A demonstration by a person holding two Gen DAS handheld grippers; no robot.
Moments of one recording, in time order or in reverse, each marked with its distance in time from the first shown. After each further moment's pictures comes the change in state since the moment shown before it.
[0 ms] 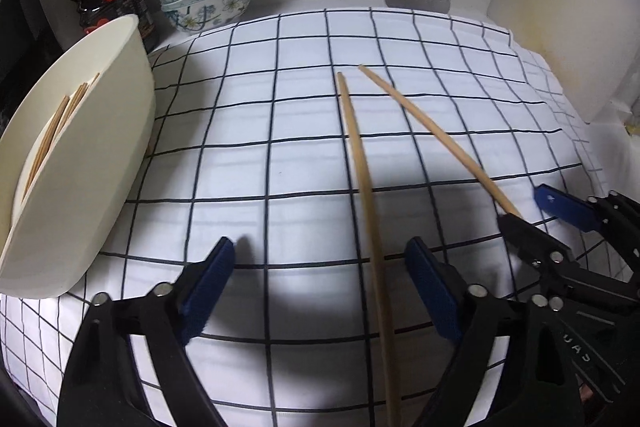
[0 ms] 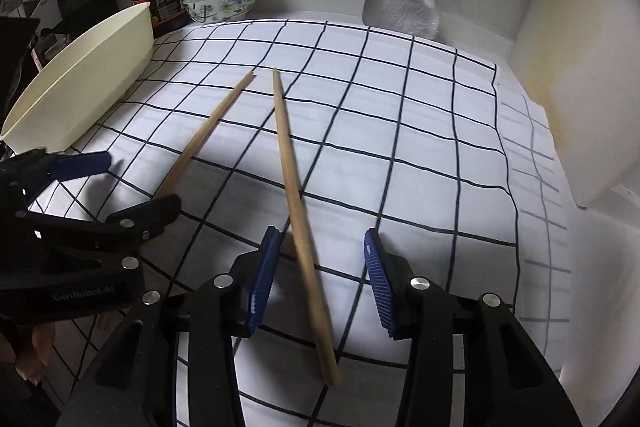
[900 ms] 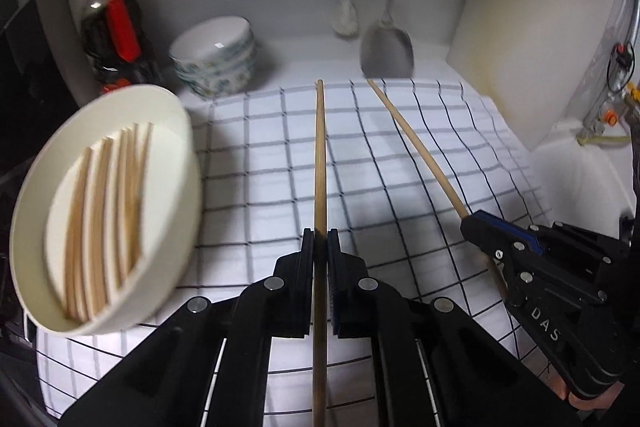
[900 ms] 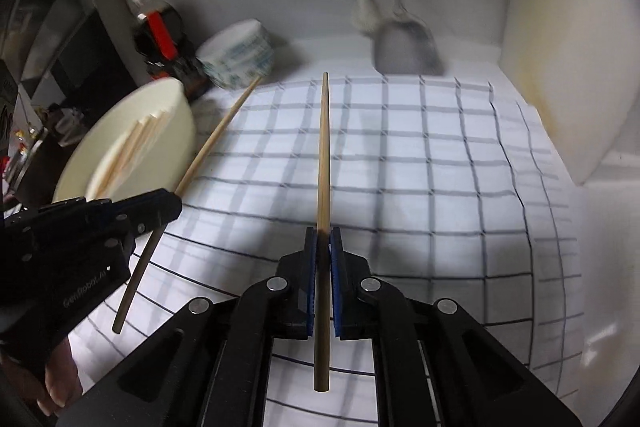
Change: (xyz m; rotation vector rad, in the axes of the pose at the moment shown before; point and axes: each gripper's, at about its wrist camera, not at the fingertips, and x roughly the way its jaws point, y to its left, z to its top) left arm -0.093 0.042 0.023 0.045 -0.108 -0.095; right arm -0.067 0.042 0.029 0.208 -0.091 0.089
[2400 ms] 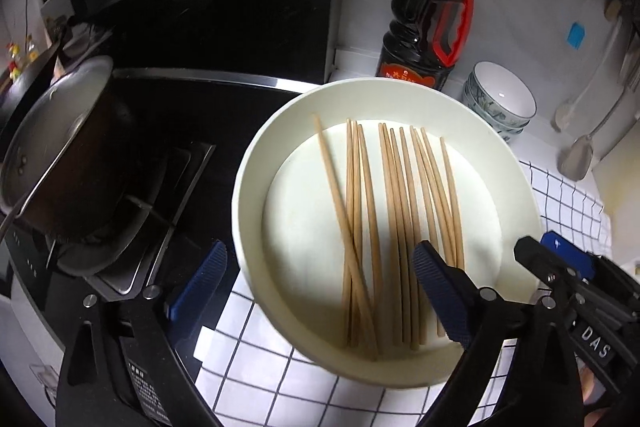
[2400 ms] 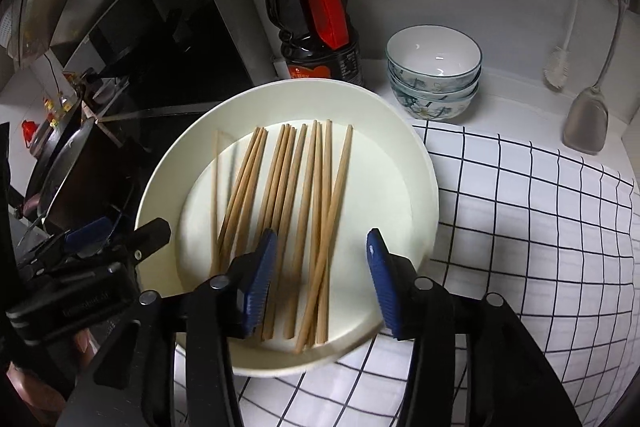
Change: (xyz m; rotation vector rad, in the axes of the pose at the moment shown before) left arm -0.050 0.270 -0.019 -0.409 0.051 0.247; right arm 0.070 0.218 0.087 -0.109 0.117 0.112
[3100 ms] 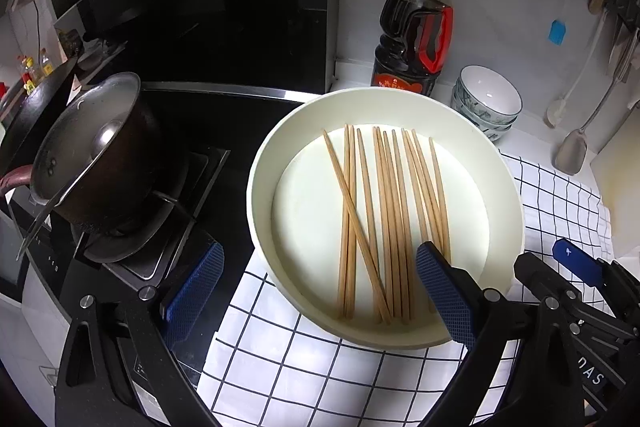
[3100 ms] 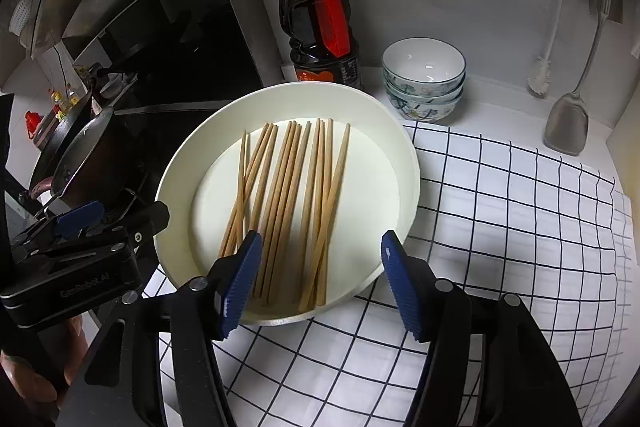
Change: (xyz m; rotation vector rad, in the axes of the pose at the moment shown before) left arm -0.039 -0.012 -0.015 0.031 -0.038 0.044; right arm -0.035 0.005 -0.019 -0.029 -0.021 -0.017
